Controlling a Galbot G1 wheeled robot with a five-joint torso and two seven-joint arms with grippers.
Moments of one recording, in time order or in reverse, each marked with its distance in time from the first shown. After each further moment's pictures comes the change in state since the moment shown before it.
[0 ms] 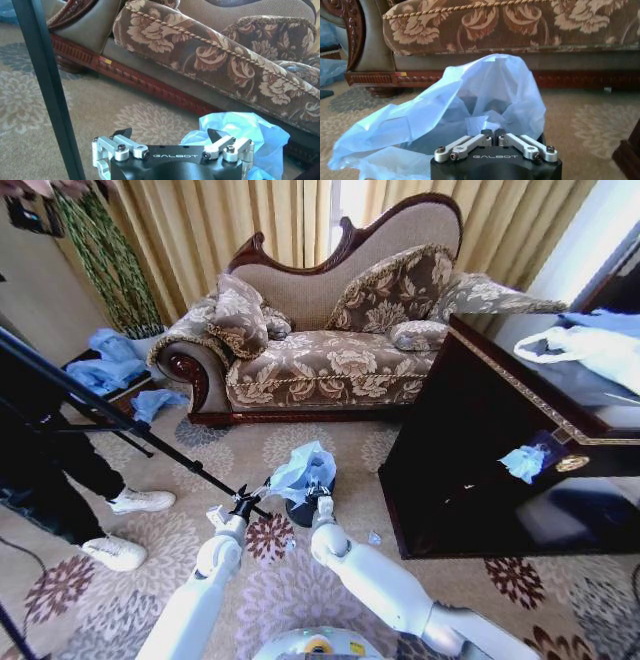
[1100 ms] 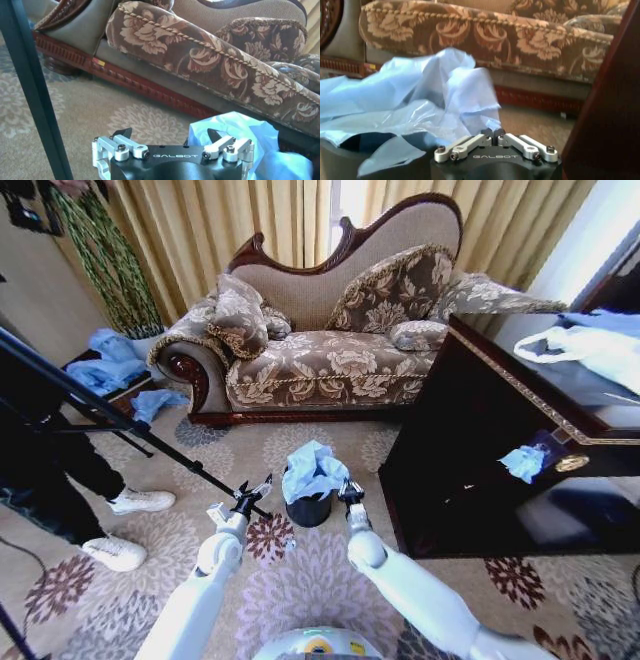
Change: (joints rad) left arm -0.011 0.006 0.020 -0.005 -0.003 -0.004 0.004; right arm -0.187 -0.174 0.145 0.087 -0.245 0.072 -0.049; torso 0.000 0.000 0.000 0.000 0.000
